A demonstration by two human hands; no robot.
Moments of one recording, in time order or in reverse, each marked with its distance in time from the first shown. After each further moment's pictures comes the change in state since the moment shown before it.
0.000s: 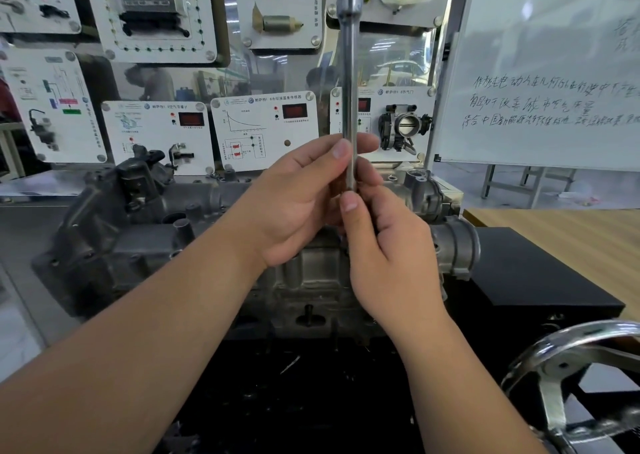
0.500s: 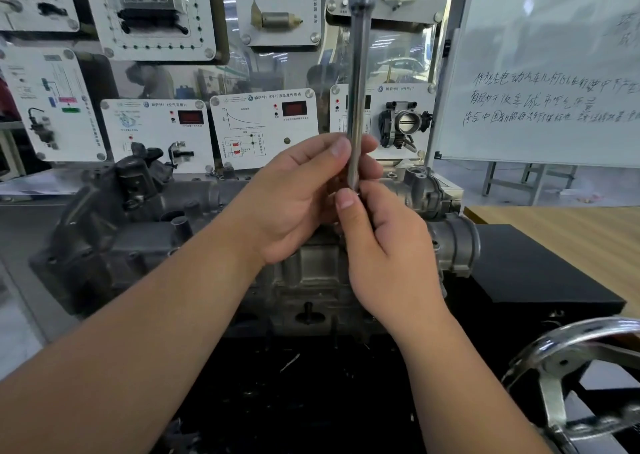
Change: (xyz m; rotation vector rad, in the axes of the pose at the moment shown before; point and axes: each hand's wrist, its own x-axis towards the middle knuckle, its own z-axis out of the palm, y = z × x) left_hand 0.002 -0.001 -0.002 0.005 -0.008 0.000; right_hand 0.003 -0.001 -0.002 -0.044 -0.043 0.009
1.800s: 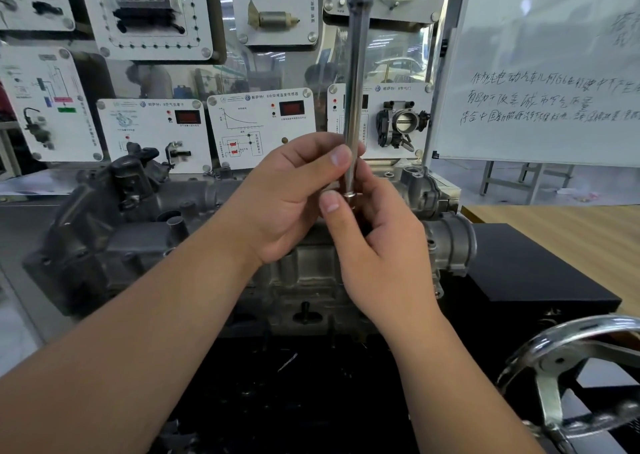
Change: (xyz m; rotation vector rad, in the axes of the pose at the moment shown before) left_hand -0.002 0.002 0.002 -0.039 0.040 0.007; right_hand -0.002 0.003 0.005 0.058 0.040 0.022
